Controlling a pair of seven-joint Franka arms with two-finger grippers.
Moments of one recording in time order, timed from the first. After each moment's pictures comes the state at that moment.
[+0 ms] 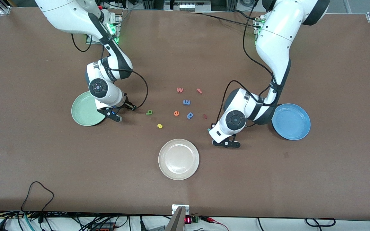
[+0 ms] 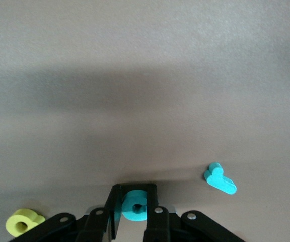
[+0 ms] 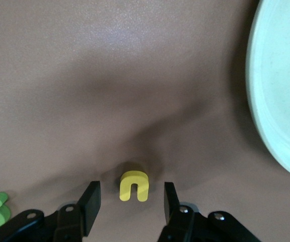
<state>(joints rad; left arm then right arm) -0.48 0.86 0.00 -1.41 -0.08 2.11 -0.36 0.30 0.47 0.10 -2.12 0.04 2.43 0.84</state>
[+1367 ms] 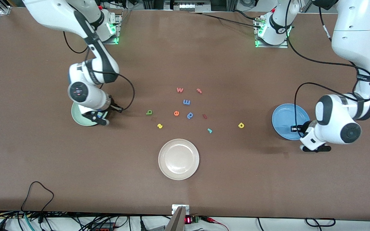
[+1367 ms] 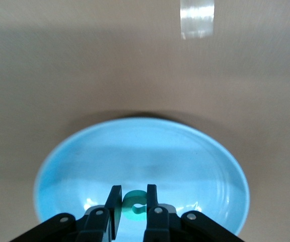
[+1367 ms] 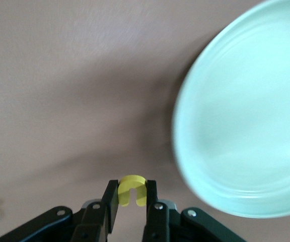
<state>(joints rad) 0.03 0.64 0.02 -1.72 -0.01 2.05 0.02 0.19 0.37 0.07 -2.07 0.04 2.25 0.59</state>
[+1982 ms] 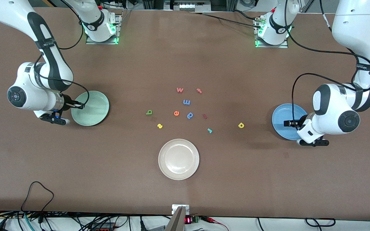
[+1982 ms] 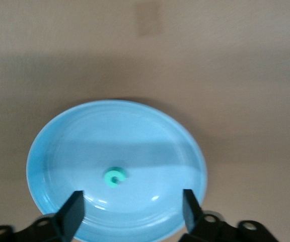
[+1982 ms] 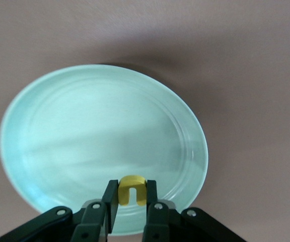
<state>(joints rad) 0.01 0.52 -0.02 -1.74 -0.01 2.03 0.00 -0.10 0.38 0.06 -2.09 0.04 2.17 0.16</state>
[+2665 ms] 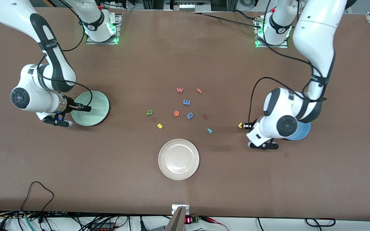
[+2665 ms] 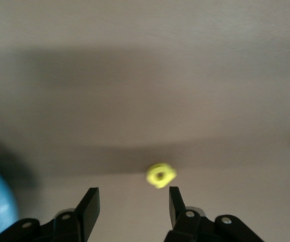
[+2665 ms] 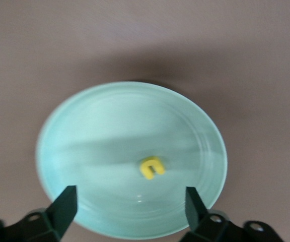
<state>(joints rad) -0.25 0.70 -0.06 -1.55 -0.09 2.02 -0.26 -0.07 0.33 0.09 -2.06 0.04 2.17 0.16</state>
